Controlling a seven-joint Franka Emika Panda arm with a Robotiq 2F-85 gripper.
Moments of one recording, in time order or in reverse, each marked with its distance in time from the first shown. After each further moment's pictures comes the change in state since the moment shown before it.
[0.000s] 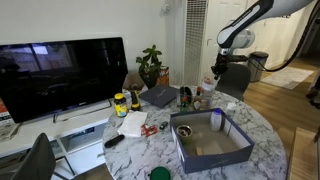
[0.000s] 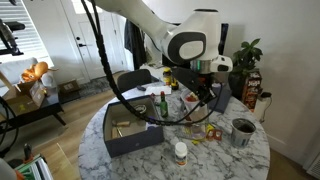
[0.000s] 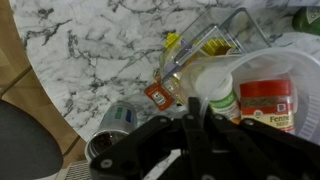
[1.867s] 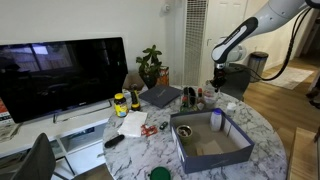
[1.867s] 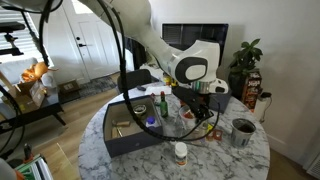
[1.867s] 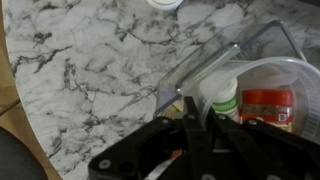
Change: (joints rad) arm -0.020 0.175 0.032 0.067 -0.083 -0.037 0.010
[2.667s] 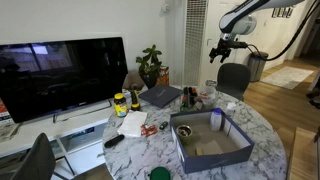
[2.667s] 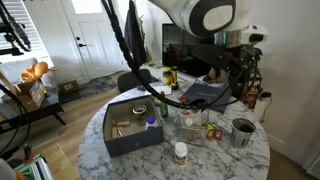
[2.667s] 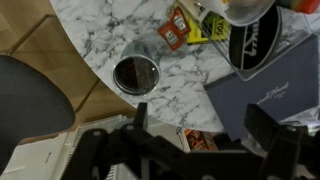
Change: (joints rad) arm -0.101 -0.157 0.003 0.166 0.117 -0.045 -0.063
